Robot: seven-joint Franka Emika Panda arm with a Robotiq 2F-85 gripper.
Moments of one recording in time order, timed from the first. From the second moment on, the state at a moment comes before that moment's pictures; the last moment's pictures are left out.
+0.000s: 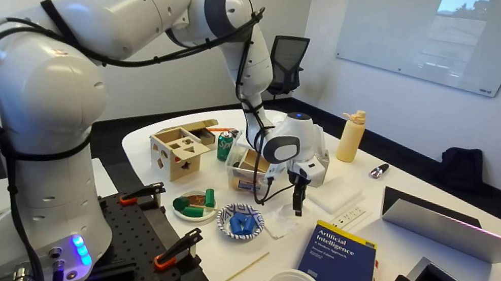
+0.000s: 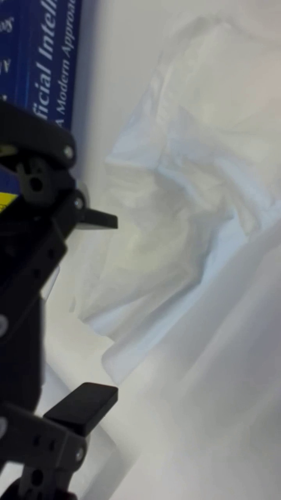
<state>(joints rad) 0.27 1.07 -0.34 -1.76 0.48 2.94 0.67</state>
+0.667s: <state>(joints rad) 0.24 1.18 -0.34 -1.59 0.32 2.84 0.84</state>
